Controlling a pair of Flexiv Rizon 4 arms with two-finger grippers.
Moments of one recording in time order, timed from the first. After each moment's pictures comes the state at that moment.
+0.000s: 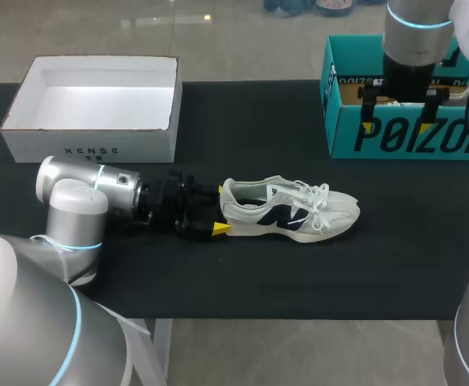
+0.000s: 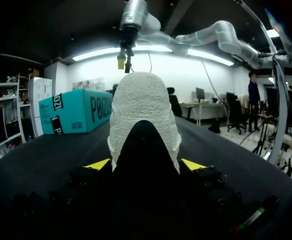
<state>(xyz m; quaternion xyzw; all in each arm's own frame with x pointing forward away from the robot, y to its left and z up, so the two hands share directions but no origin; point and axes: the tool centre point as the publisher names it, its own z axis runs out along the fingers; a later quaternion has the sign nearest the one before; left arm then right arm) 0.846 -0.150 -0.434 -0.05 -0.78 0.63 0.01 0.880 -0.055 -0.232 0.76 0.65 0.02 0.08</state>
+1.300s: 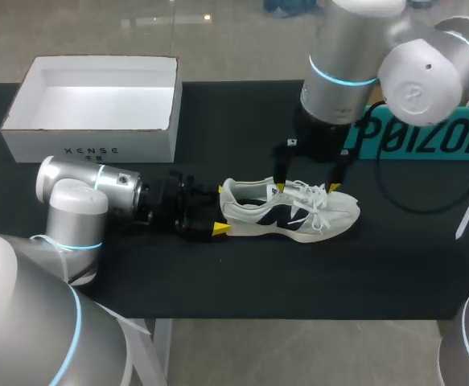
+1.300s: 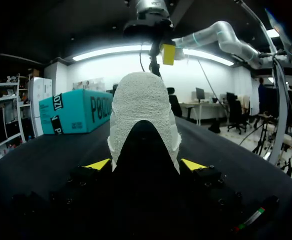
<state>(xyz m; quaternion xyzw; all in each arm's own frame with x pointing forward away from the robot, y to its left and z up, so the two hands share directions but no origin) 0.846 -0.150 -0.434 -0.05 -0.78 0.63 0.01 0.788 0.110 -0.288 0.68 0.73 0.05 -0.04</state>
